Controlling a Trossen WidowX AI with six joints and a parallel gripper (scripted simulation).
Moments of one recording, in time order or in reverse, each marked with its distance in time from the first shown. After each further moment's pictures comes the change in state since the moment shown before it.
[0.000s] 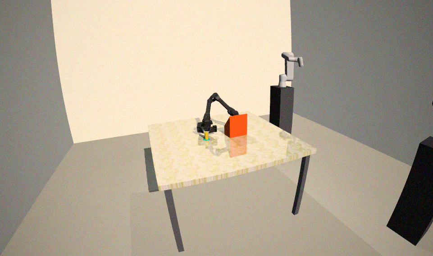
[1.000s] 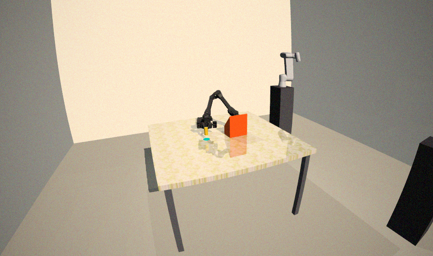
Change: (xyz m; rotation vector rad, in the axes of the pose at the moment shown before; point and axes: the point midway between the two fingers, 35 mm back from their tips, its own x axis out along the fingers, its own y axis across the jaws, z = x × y) arm -0.001 0.001 0.043 -0.009 -0.005 0.000
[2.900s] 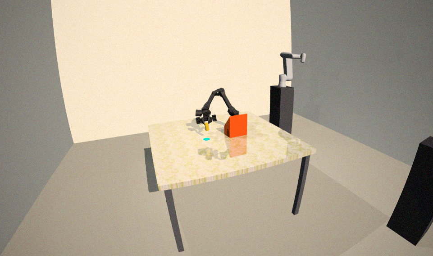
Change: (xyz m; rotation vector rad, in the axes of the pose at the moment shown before) arm 0.010 0.003 0.055 0.098 0.133 0.084
